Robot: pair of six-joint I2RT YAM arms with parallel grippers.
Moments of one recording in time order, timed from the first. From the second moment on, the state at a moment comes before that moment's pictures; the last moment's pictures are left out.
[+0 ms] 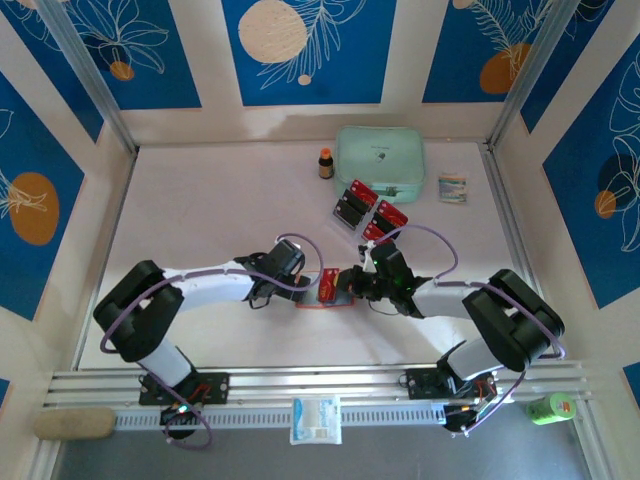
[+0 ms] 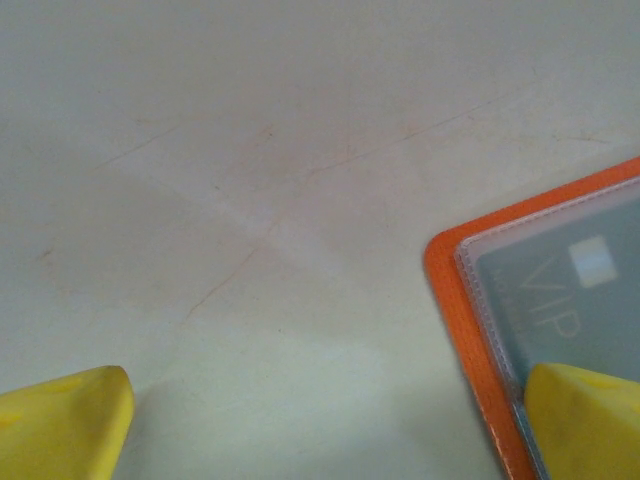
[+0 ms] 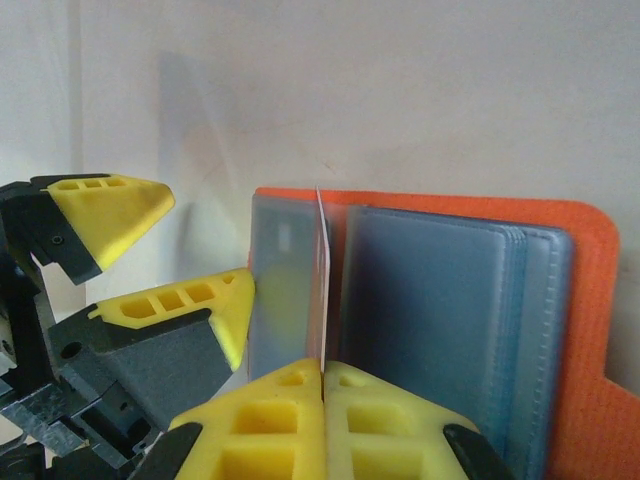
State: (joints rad) left arm -0.81 1.59 0.80 -0.31 -0.25 -0.36; right arm 0.62 1.46 0.41 0.37 -0.40 0.94
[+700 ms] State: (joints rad) left arm -0.81 1.60 0.80 -0.30 -0.25 -0.36; right arm 0.62 1.47 0.45 0.26 -0.43 0.93
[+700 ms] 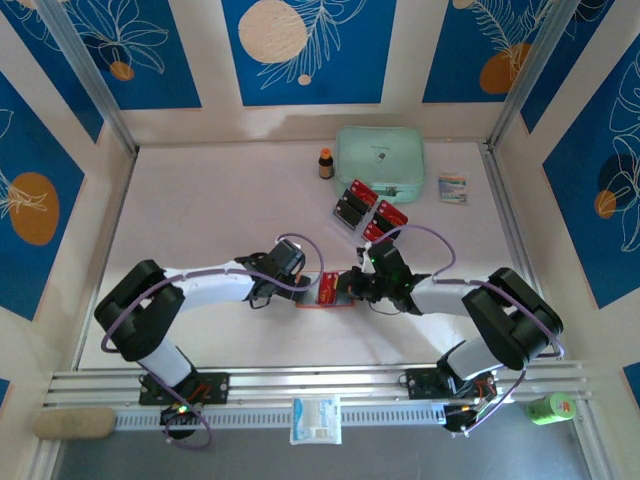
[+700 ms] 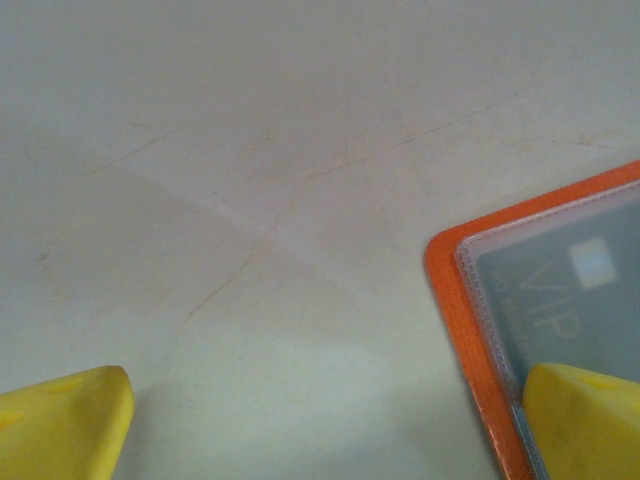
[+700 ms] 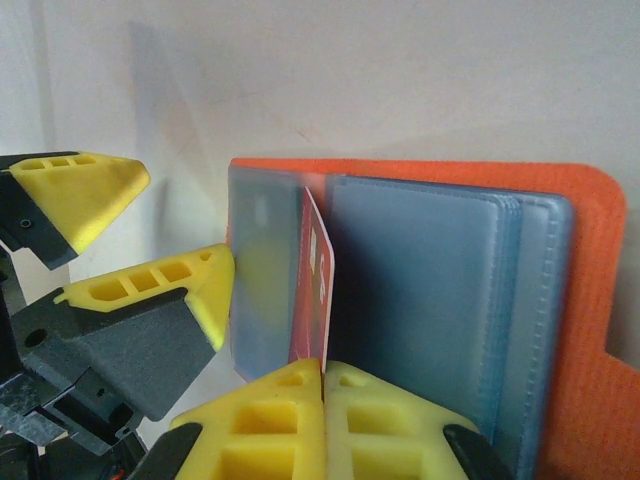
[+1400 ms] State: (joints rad) left arm -0.81 1.60 0.80 -0.29 -0.25 -0.36; right arm 0.62 1.51 0.50 0.19 -0.44 0.92
